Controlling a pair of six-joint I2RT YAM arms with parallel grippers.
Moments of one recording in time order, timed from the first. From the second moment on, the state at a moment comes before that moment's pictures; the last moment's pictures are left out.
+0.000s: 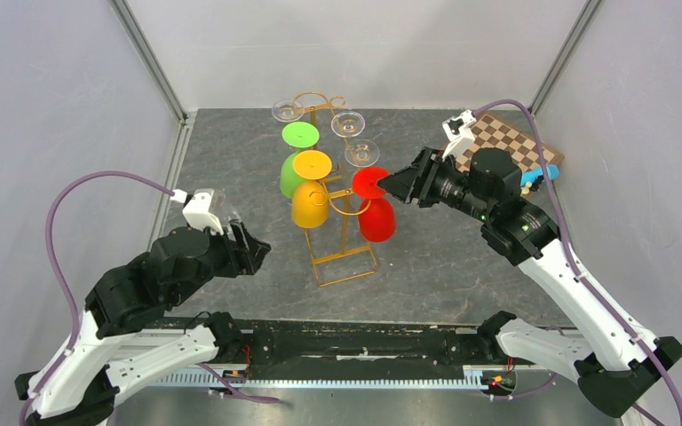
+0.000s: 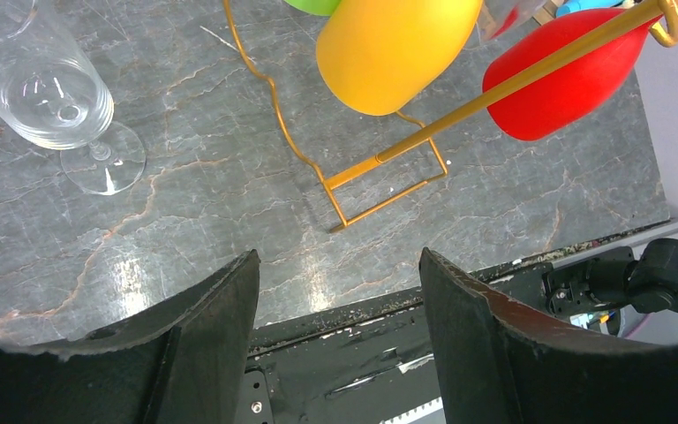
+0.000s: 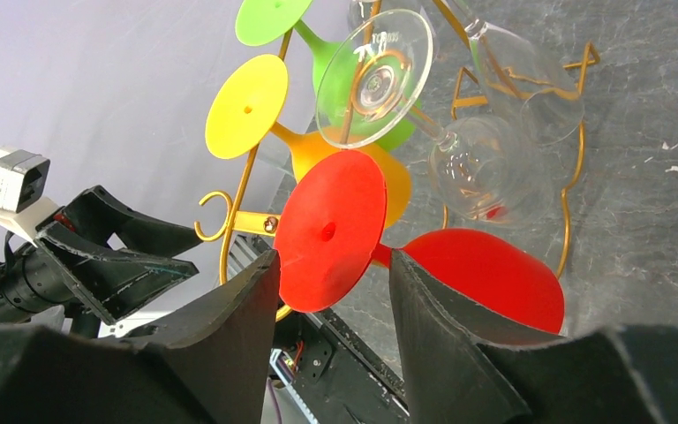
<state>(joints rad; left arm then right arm) -0.91 0.60 1.16 -1.12 -0.40 -0.68 0.58 1.01 1.16 -0.34 -0.26 0.71</state>
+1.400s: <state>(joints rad) -0.91 0.55 1.16 -1.13 -0.42 -0.68 0.58 1.01 1.12 -0.24 -0.31 0.79</state>
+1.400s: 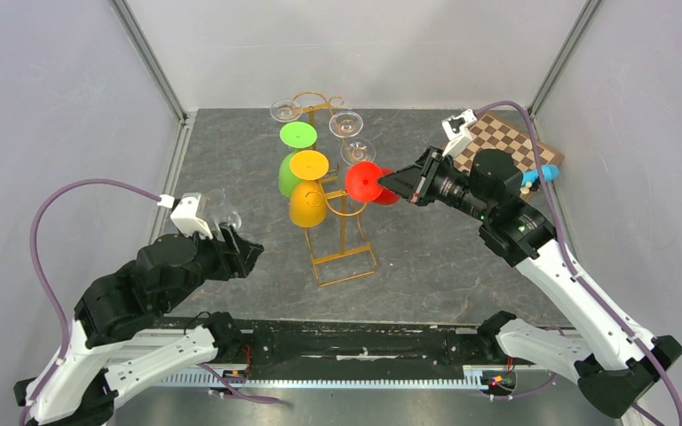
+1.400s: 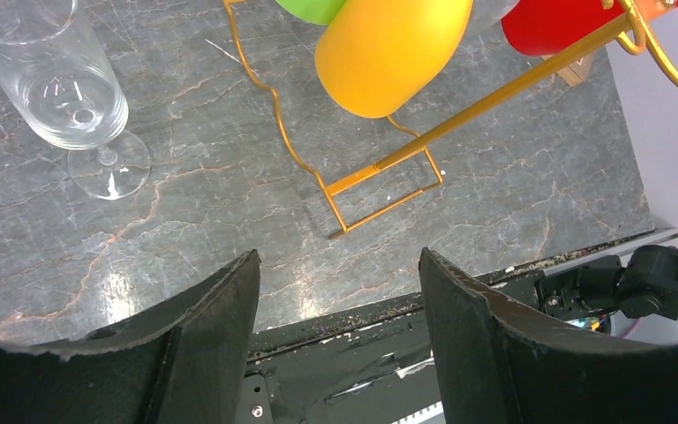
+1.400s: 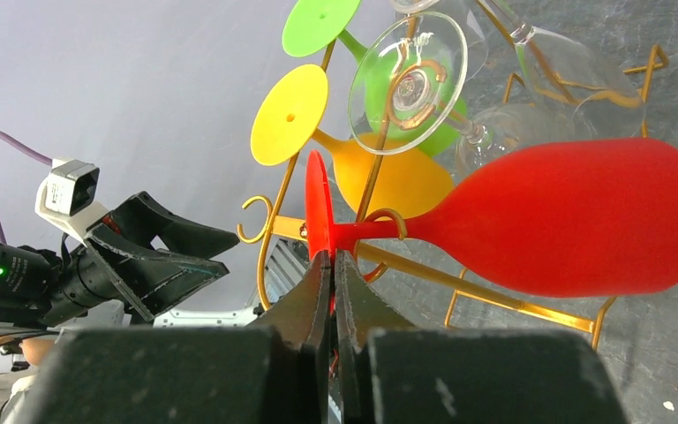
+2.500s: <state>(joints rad) -0.91 0.55 1.18 -1.15 -0.42 -0.68 0.55 0.94 1.08 -0.23 -0.27 0.93</state>
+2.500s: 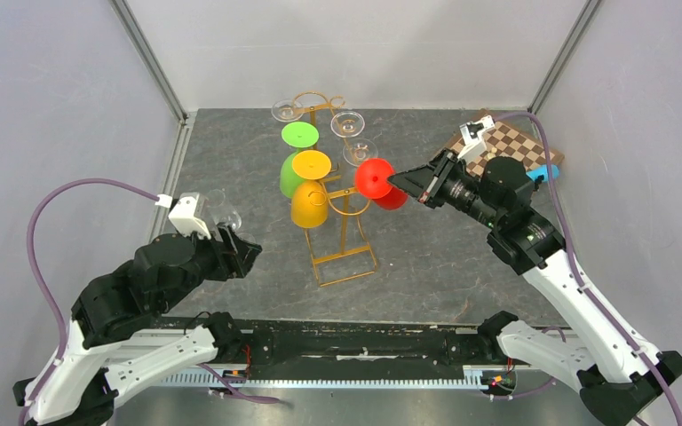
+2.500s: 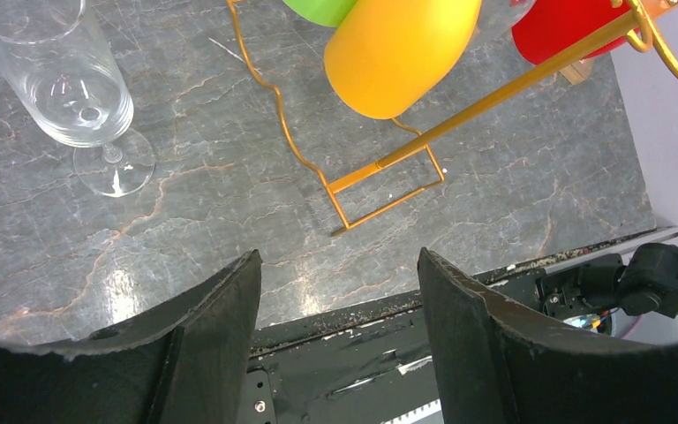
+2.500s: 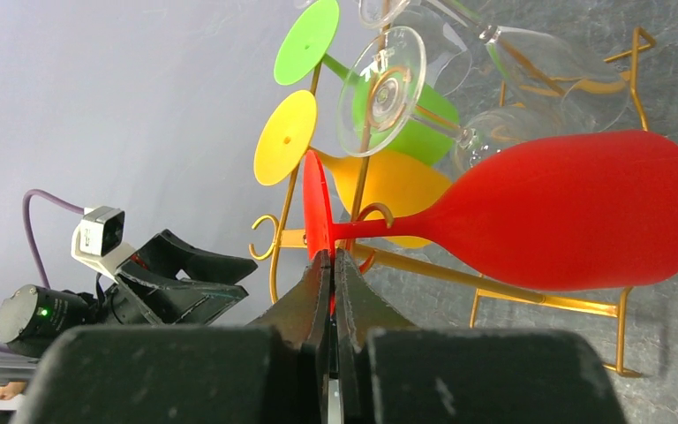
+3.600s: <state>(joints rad) -0.91 0.55 1.18 -1.15 -0.43 -0.68 0.51 0.85 1.01 -0.21 -0.21 1.01</state>
